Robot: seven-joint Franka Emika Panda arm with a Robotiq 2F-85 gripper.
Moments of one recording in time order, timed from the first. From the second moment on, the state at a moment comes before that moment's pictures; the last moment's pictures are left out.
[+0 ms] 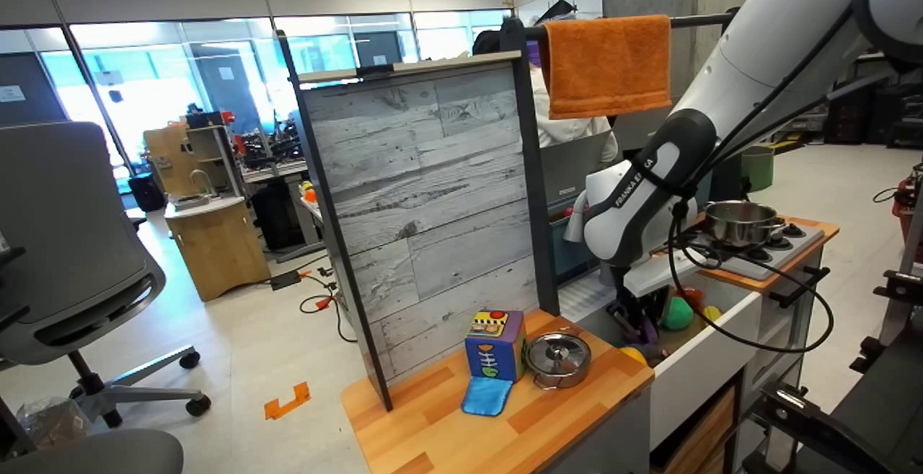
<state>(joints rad) -0.03 1.48 -0.13 -1.00 -0.04 2.33 0.18</state>
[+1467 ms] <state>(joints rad) 0.04 1.08 0.01 -1.39 0.03 2.21 0.13</state>
